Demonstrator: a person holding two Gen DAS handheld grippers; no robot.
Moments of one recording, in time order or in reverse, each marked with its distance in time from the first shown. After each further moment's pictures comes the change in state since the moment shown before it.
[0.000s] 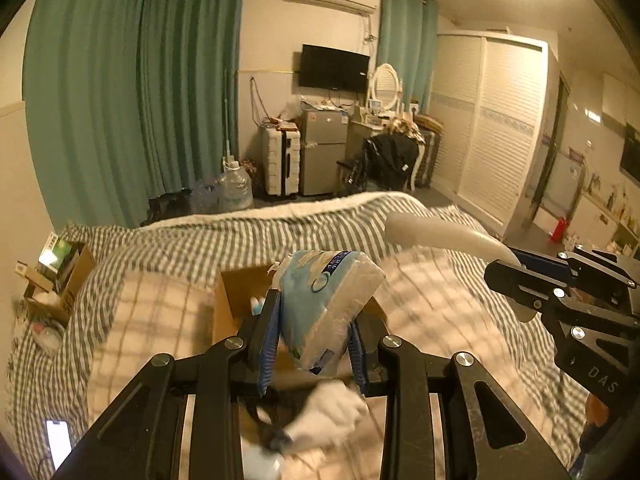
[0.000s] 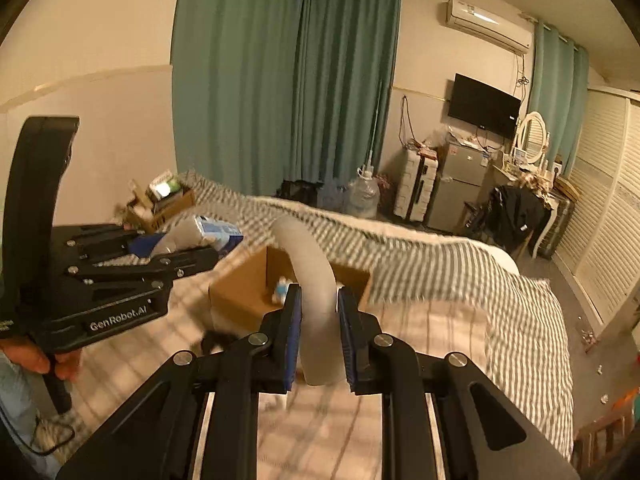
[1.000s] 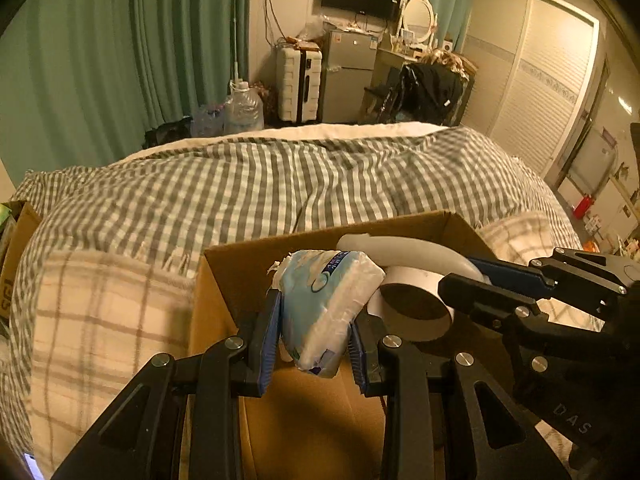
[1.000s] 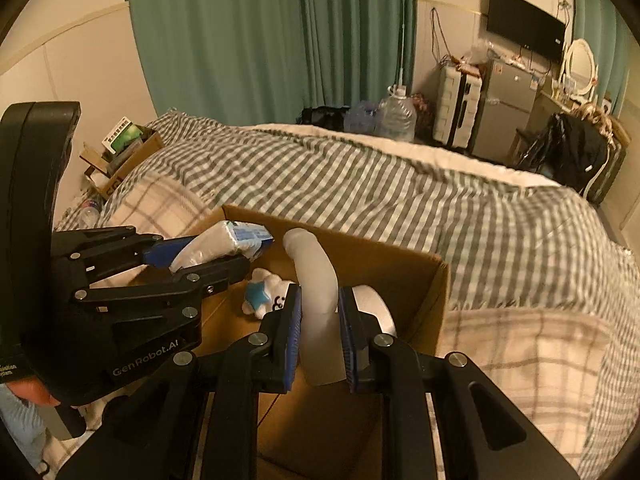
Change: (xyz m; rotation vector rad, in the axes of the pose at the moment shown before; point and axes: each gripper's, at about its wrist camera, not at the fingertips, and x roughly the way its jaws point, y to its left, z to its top) left arm 0.233 0.067 -0.017 -0.038 0.278 0.023; right arm 0.279 -0.028 -0.018 0.070 0.288 0.149
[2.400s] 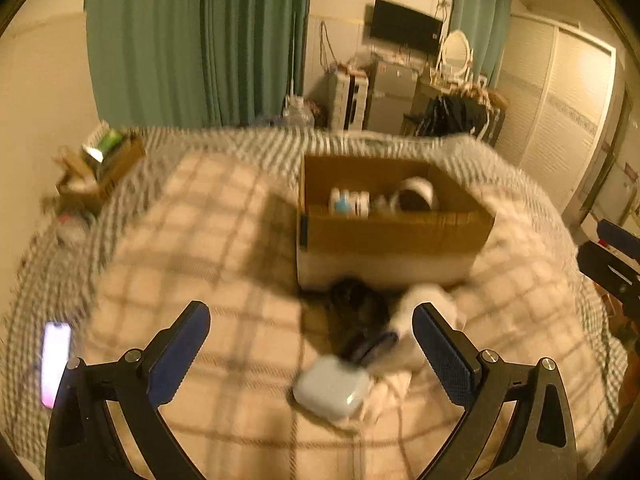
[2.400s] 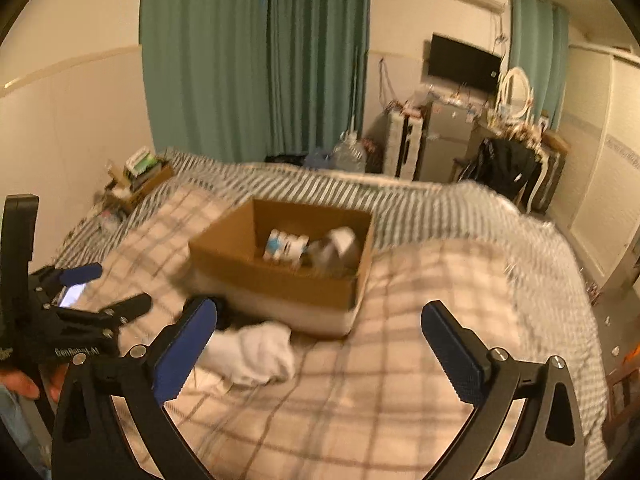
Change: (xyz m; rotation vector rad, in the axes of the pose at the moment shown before) left arm -0.162 0.002 -0.166 -0.131 -0.088 0.133; right arm -0.193 0.053 -0.129 0.054 -0.173 -0.162
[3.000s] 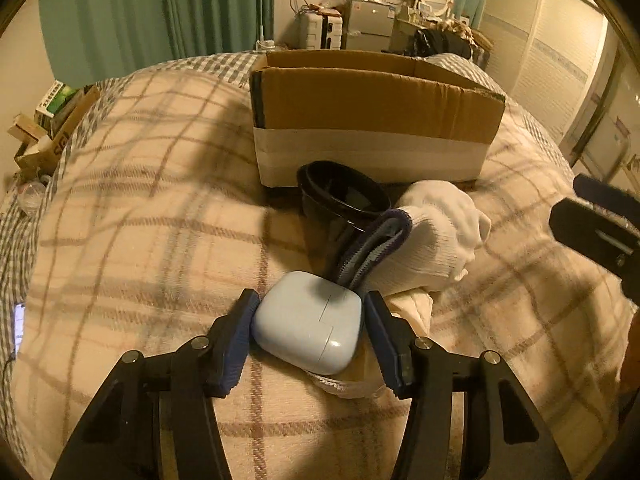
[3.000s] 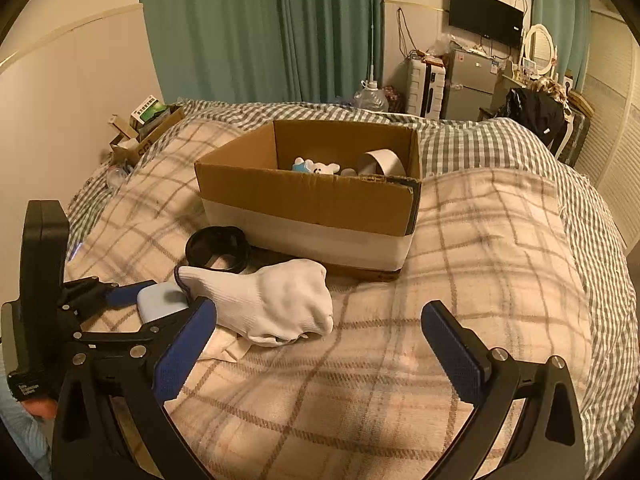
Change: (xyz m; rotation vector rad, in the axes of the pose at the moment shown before) left arm 0.056 -0.012 -0.049 0.080 0.189 -0.065; right arm 0.059 0.017 -0.043 0.018 0.157 0.073
